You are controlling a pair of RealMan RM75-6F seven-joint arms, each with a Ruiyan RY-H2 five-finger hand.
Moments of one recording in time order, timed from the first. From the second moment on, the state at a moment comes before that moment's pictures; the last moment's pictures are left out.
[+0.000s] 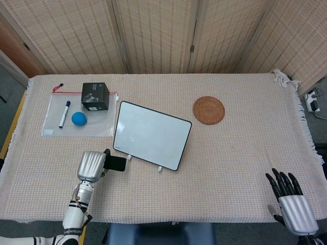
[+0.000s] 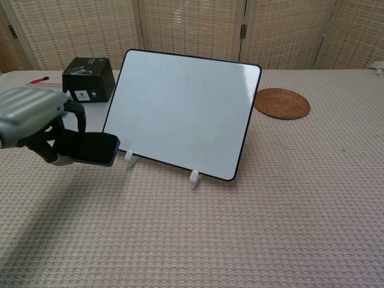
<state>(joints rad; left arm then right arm) -0.55 -1.59 -0.08 -1.72 1.12 1.43 0.82 -0.11 -1.12 -0.09 -1.74 -1.71 1.55 -0.31</state>
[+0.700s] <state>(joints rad) -0.67 -1.93 -0.18 -1.16 1.55 1.50 0.67 -0.11 -1.10 -0.08 -1.74 -1.69 1.56 -0.28</state>
